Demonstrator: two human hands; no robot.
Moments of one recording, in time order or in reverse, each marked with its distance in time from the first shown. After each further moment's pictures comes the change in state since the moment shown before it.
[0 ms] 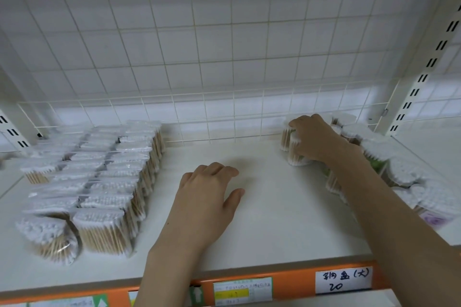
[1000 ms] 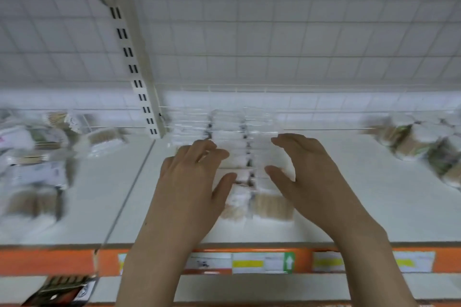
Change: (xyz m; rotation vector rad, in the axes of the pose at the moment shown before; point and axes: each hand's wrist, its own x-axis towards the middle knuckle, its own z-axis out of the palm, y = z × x) left_hand -0.119 -0.209 -0.149 -0.058 0.184 -0.092; right_hand -0.117 -0.337 -0.025 0.386 0.314 -0.250
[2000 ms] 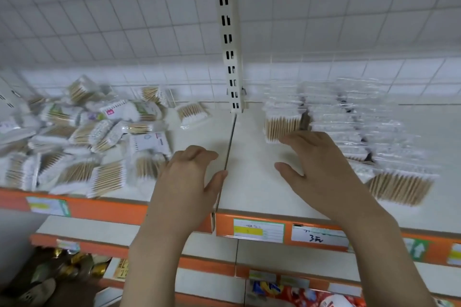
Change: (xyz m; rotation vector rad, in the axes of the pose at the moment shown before) left_hand -0.052 -0.141 -0.055 0.088 -0.098 -0.249; right_hand 0.025 -0.107 0.089 0.036 -0.173 -0.047
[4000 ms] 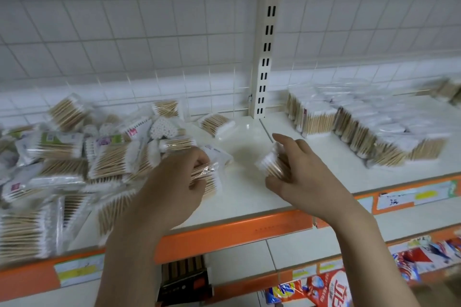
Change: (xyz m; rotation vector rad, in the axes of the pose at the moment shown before) left_hand 0.045 -0.199 -0.057 -0.310 -0.198 0.303; right_hand 0.031 -0.168 0.087 0.161 0.121 0.327
